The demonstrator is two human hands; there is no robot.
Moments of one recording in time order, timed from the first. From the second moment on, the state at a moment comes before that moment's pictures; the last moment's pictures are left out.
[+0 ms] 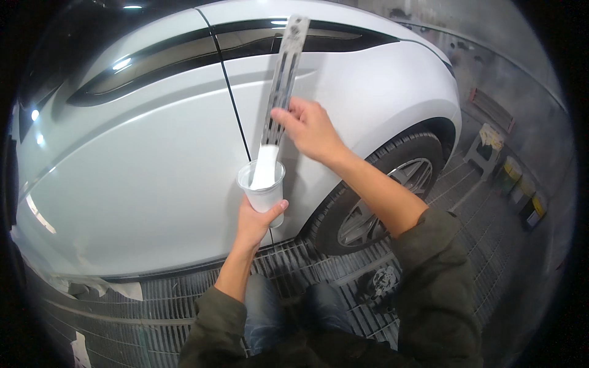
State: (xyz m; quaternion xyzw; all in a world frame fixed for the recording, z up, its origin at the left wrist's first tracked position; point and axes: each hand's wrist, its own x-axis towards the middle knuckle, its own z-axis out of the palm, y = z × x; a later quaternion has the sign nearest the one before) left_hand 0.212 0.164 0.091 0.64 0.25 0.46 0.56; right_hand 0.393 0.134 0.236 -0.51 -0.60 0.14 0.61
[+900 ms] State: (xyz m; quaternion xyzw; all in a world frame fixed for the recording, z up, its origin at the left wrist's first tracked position) left_hand 0.214 0.160 0.107 0.63 0.23 0.44 0.60; right_hand 0.385 0.142 0.214 -0.47 -0.66 0.01 0.59
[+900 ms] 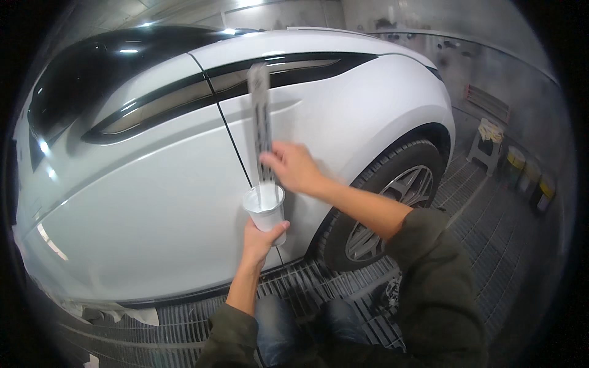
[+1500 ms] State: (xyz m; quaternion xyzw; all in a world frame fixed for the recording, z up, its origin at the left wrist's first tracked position) left_hand 0.214 0.164 0.101 0.65 0.25 0.45 0.56; right_hand 0.377 0.137 0.203 -0.49 -0.65 0.01 0.58
